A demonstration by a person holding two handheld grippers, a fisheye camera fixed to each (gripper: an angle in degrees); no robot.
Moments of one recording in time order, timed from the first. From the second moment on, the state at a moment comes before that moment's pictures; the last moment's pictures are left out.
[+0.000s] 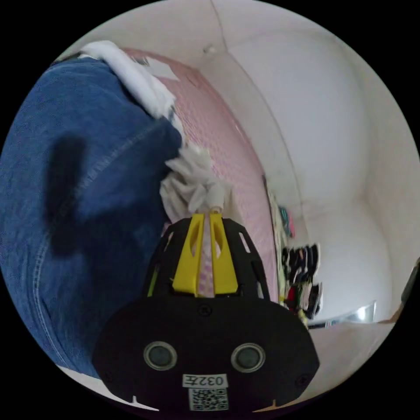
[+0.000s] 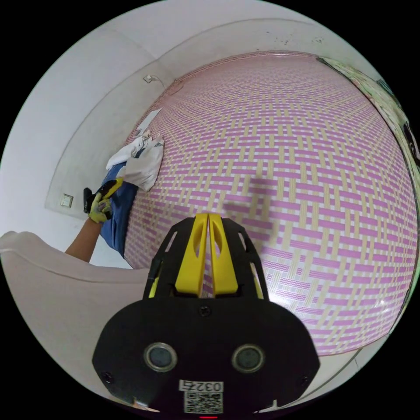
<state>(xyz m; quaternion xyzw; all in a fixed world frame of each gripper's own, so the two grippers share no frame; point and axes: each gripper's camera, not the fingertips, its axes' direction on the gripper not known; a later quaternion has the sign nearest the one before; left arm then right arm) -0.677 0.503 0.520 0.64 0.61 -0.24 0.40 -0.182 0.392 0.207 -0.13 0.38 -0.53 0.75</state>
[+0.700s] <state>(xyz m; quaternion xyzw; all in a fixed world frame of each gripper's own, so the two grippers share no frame) -0.903 0.436 0.588 0.63 0.71 -0.33 0.03 -0.141 0.406 0.218 -0.10 0.41 -0.46 0.78</state>
